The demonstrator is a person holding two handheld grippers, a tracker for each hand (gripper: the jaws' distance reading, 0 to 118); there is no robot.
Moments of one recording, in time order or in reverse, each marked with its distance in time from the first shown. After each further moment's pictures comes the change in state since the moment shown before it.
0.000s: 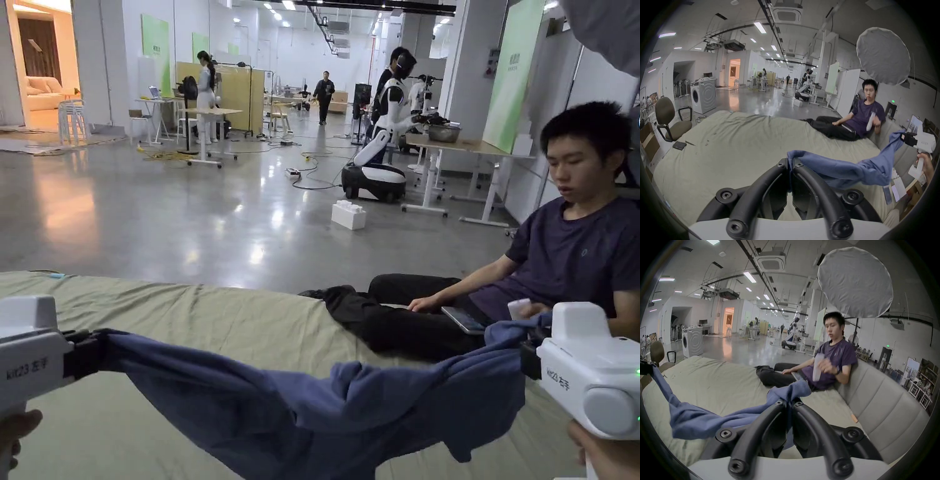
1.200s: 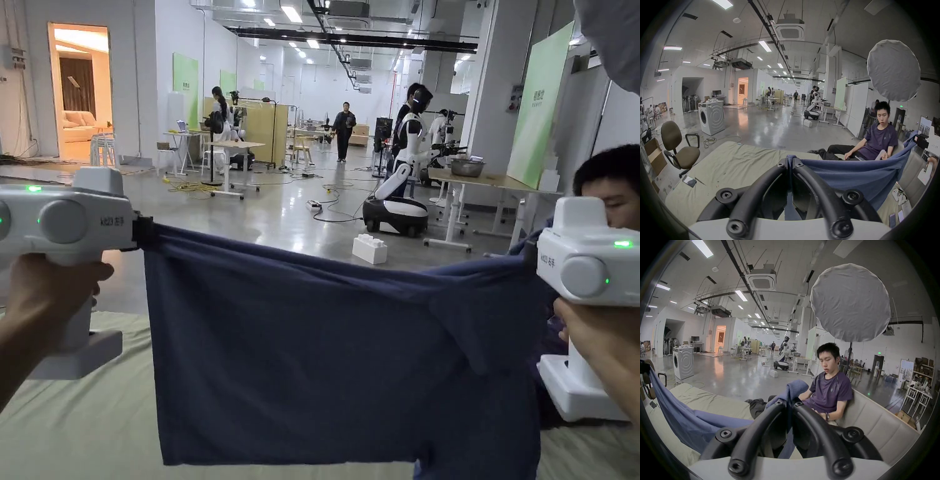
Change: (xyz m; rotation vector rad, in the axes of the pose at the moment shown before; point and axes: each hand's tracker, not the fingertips) left arm 0.034 0.192 -0.073 0.174 0.099 -0.072; right arm -0.014 0.173 -0.101 0.208 -0.103 -0.007
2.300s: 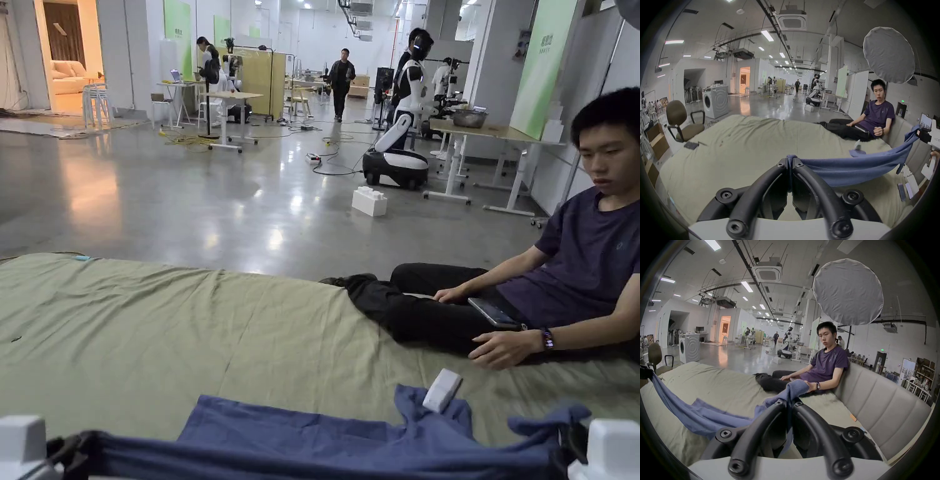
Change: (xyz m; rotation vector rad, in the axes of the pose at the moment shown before) left arm -0.039 -0.315 0.156 -0.240 0.001 0.046; right arm -0.011 -0.243 0.219 -0.222 0.083 0.043
